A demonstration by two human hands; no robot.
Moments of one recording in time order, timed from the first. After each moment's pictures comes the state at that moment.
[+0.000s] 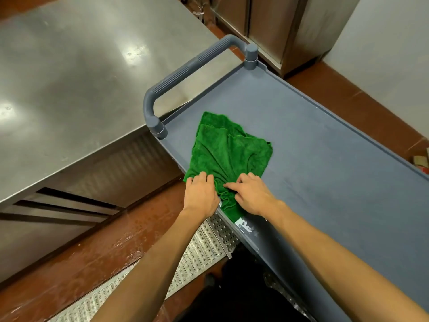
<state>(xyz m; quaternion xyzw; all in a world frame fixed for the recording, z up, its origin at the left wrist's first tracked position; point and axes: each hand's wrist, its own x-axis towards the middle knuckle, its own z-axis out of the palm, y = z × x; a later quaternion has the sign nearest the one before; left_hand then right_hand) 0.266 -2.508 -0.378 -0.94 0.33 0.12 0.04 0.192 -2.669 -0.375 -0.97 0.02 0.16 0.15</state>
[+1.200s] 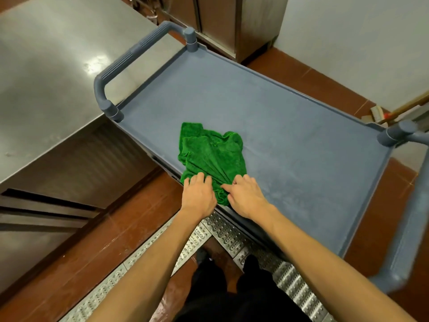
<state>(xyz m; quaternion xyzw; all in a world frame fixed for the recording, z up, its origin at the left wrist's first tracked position) 0.096 -2.533 -0.377 -0.91 0.40 0.14 0.03 -0.002 -2.658 -0.364 -0.97 0.15 0.15 0.13</state>
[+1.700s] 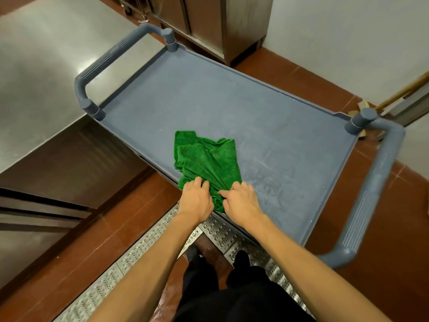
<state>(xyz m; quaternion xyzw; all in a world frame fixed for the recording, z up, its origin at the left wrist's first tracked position) 0.020 -2.558 -0.375 -0.89 0.42 0.14 0.01 -0.084 -2.670 -0.364 -0.95 0.22 0.13 0.18</state>
